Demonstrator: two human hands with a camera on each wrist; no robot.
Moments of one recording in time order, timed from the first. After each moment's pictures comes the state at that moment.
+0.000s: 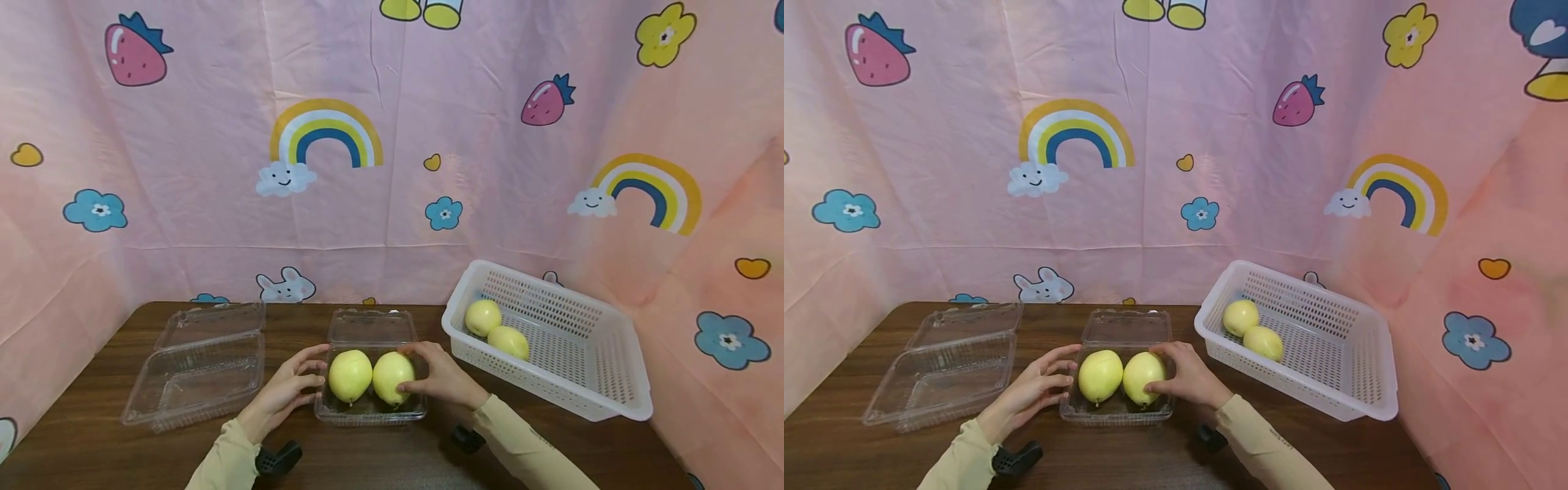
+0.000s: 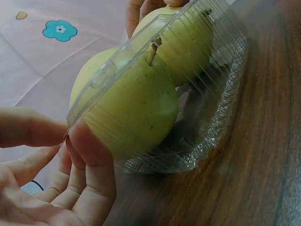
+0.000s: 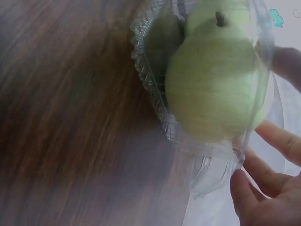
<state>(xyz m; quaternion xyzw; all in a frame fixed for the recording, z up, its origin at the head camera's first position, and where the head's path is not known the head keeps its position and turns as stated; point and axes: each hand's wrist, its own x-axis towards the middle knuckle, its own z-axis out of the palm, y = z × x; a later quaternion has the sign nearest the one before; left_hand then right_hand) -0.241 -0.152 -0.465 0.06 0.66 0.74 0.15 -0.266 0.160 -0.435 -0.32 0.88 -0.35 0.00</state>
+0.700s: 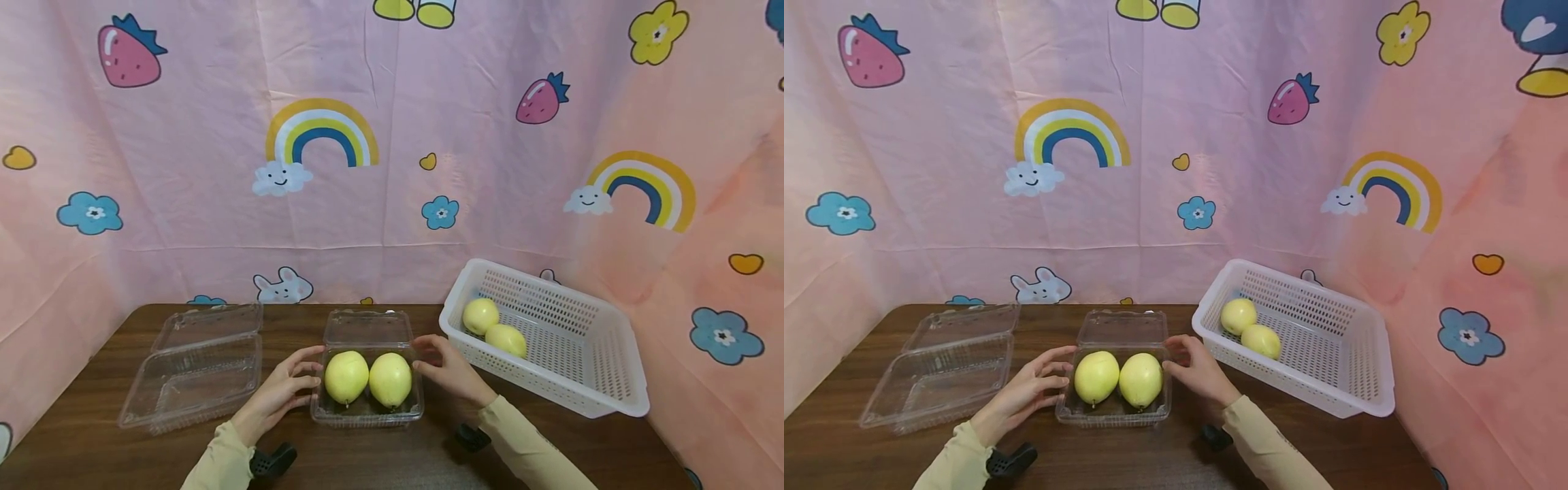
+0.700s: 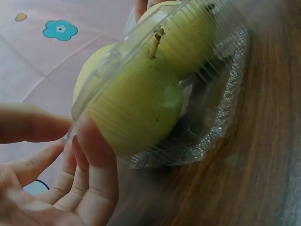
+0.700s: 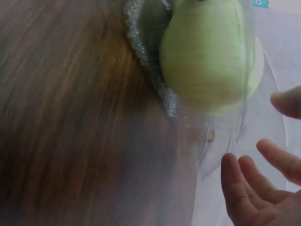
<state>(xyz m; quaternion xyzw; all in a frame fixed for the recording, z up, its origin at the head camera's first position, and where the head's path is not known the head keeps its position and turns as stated) -0.239 -0.156 -0.462 0.05 0.68 0.72 0.15 -0.266 0.175 -0.440 -0.23 0.84 -0.50 0.02</state>
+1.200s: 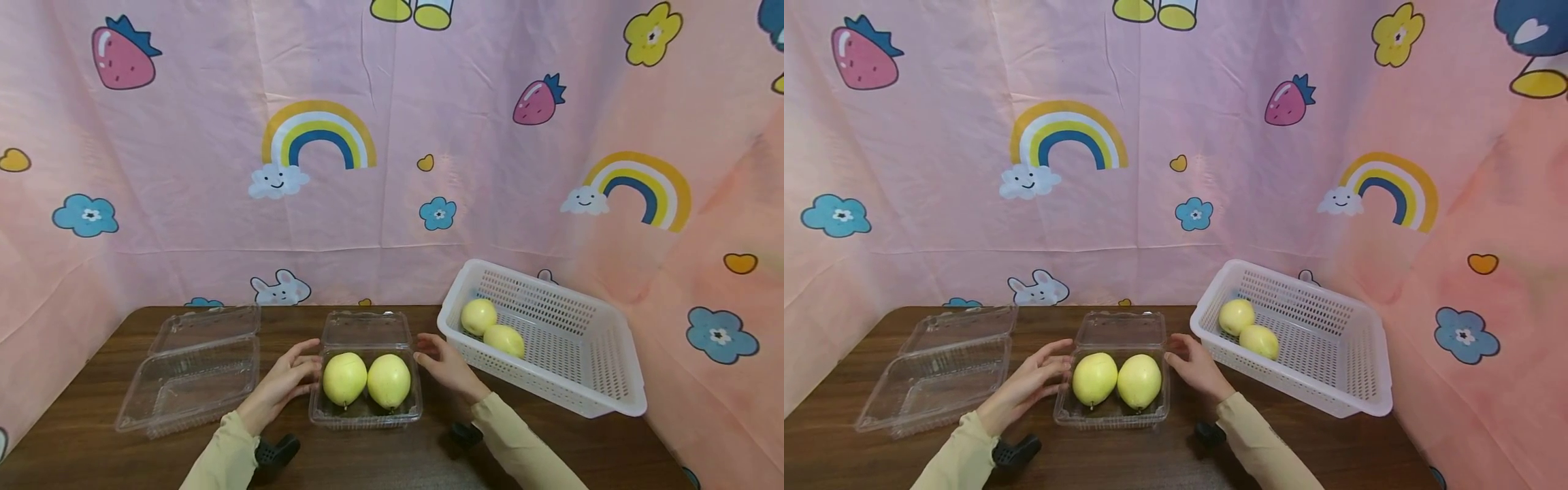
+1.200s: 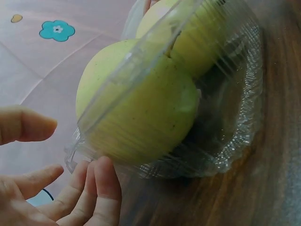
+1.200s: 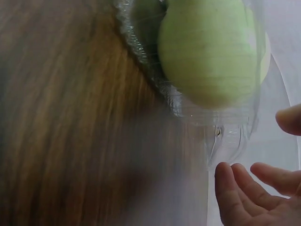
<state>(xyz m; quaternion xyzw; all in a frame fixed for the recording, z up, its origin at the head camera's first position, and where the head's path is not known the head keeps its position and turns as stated) -0.251 -0.149 -0.458 0.02 0.69 0.71 0.13 -0.276 0.169 -0.447 -0.15 0.86 -0.49 0.01</state>
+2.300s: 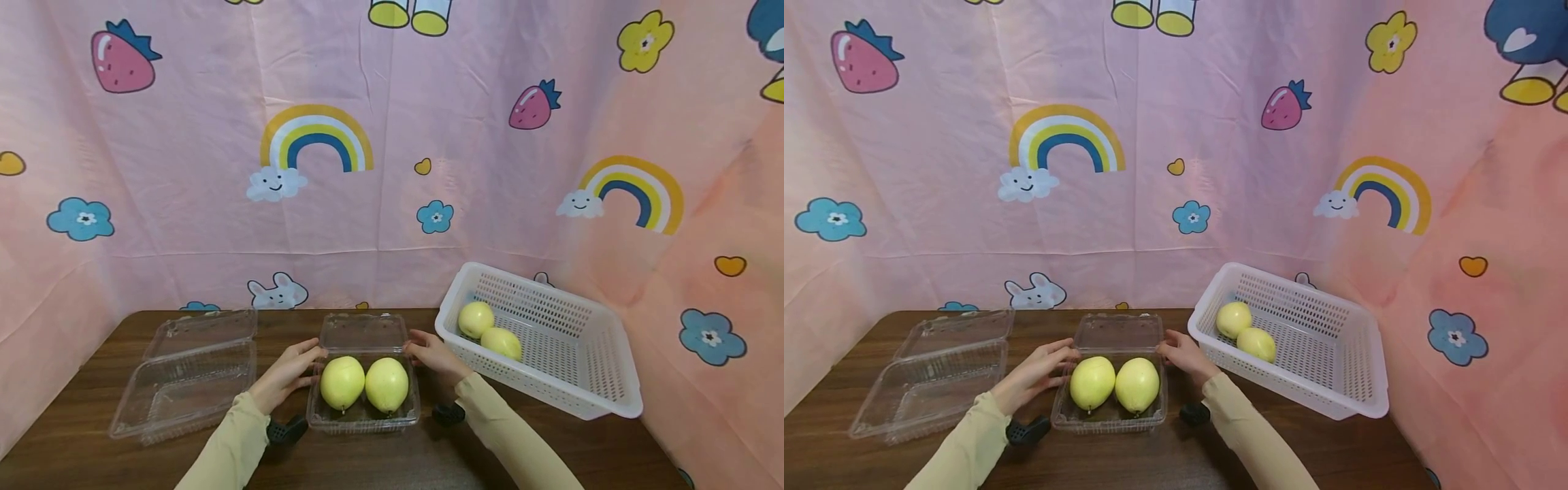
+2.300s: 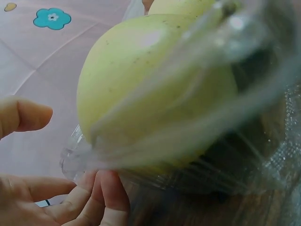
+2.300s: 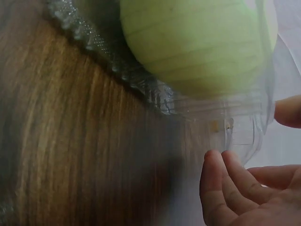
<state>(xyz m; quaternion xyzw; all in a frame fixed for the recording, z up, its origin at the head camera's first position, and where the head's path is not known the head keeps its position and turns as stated) -0.280 -0.141 -0.455 -0.01 0.71 0.68 0.16 -0.309 0.154 -0.443 -0.11 0.81 -0.57 0.13</state>
